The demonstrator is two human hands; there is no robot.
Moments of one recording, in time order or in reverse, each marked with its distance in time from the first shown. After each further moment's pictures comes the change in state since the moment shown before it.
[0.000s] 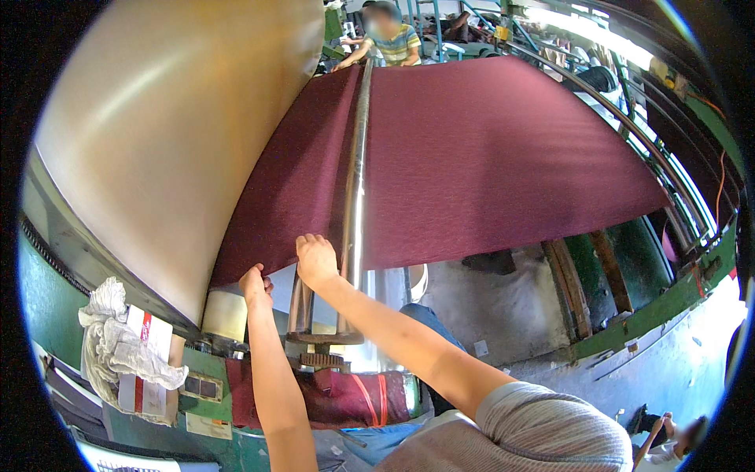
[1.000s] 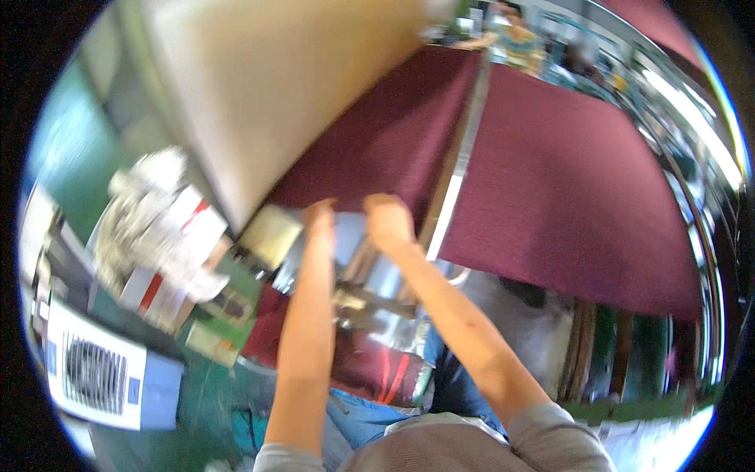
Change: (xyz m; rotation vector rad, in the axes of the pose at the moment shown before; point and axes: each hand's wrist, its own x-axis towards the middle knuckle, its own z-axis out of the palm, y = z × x) left_hand 0.045 -0.031 -0.037 0.094 0.143 0.281; right_hand -0.004 -0.030 0.010 0.004 -0.186 -0.327
